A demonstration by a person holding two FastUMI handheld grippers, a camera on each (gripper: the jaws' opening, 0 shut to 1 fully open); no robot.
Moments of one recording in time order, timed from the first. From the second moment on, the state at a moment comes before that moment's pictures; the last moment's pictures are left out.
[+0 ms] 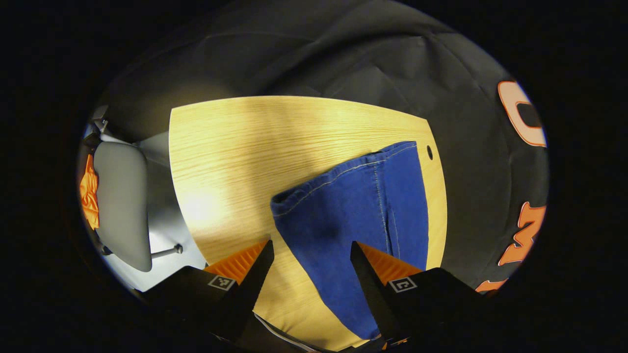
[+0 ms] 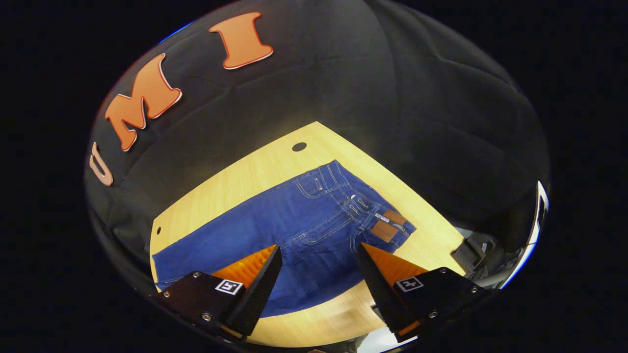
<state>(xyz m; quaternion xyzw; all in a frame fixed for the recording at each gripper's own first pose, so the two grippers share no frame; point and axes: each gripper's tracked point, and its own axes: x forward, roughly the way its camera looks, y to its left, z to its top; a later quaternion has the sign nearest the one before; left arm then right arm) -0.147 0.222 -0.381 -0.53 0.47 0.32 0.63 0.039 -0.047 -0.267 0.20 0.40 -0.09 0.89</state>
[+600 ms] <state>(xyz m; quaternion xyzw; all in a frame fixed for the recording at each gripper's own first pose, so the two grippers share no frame) -0.108 0.234 -0.412 -0.58 0.41 0.25 0.66 0.037 -0.037 -0.284 0.30 0.43 -0.10 0.84</state>
